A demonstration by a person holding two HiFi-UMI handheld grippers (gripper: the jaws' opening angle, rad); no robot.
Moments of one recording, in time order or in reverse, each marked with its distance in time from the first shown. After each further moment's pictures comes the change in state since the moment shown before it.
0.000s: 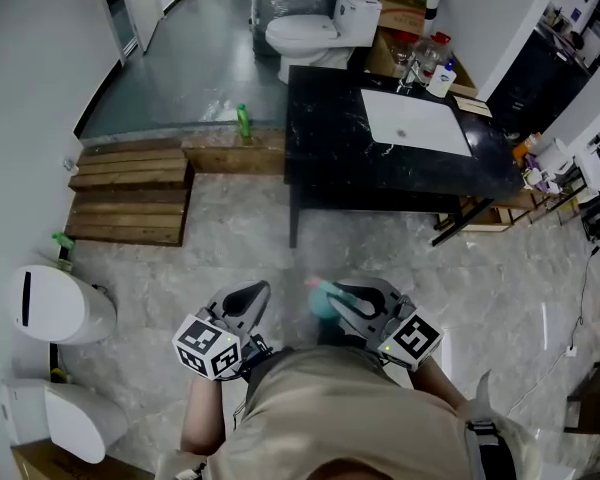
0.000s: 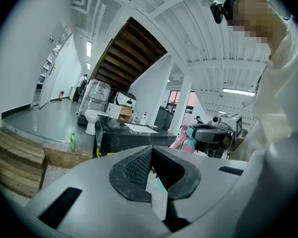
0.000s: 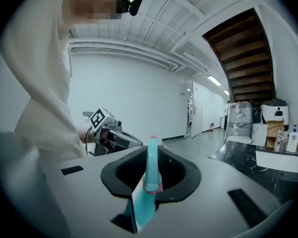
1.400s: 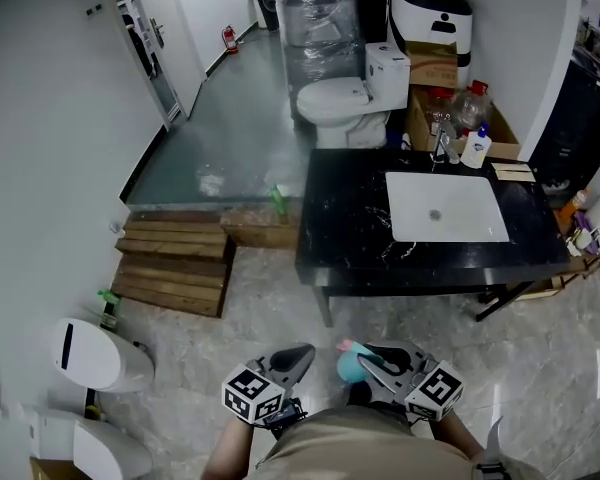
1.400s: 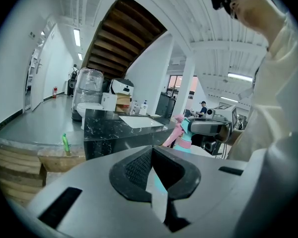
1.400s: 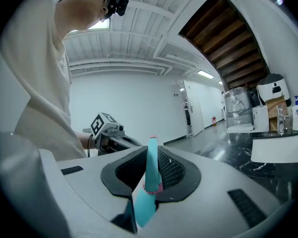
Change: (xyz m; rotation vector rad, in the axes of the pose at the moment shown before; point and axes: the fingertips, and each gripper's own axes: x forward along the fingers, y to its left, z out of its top) left arm 0.169 0.017 0.029 0.054 0.178 0.017; right arm -0.013 -0.171 -0.021 0.182 -0.060 0.079
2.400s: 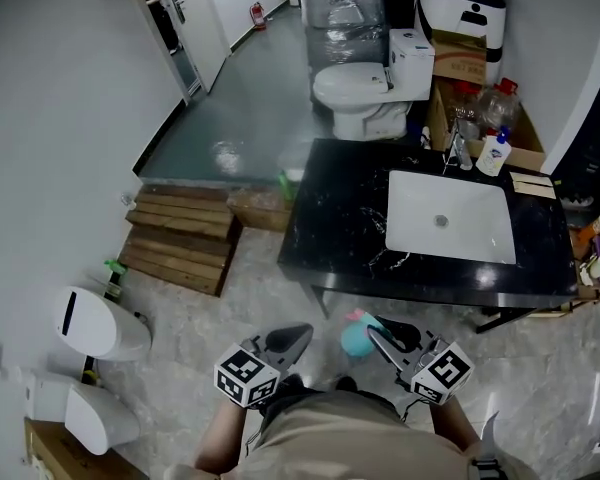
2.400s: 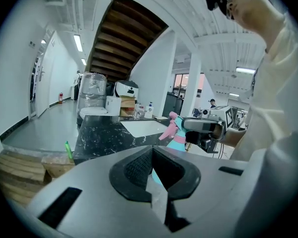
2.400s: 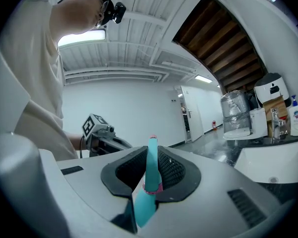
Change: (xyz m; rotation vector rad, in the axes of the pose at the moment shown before) left arm 0.077 0.001 0.049 0.026 -0.006 0.099; right arm -0.034 -0.120 0.019 -0.027 -0.071 0.028
